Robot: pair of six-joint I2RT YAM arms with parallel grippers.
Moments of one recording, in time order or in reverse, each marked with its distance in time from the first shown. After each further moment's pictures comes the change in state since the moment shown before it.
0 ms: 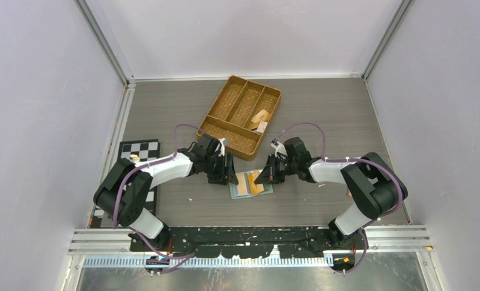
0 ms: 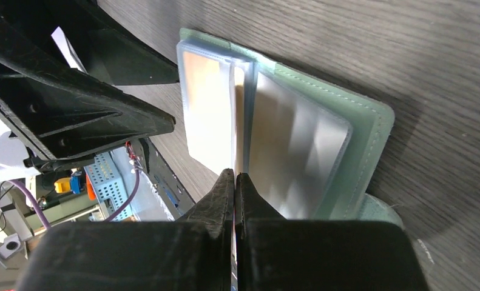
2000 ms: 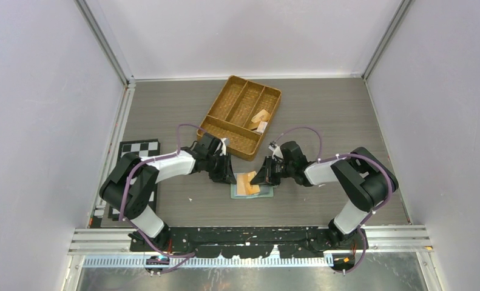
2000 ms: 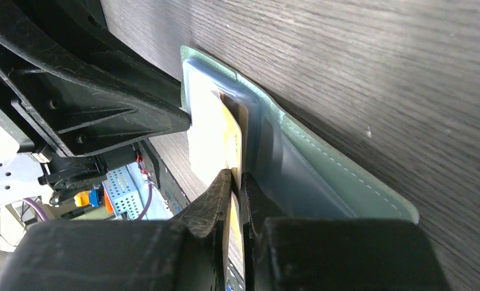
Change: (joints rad) left arm 0.008 0.076 0.018 0.036 0.021 0.008; right arm 0.041 0.101 -0.028 0.183 0.028 0.121
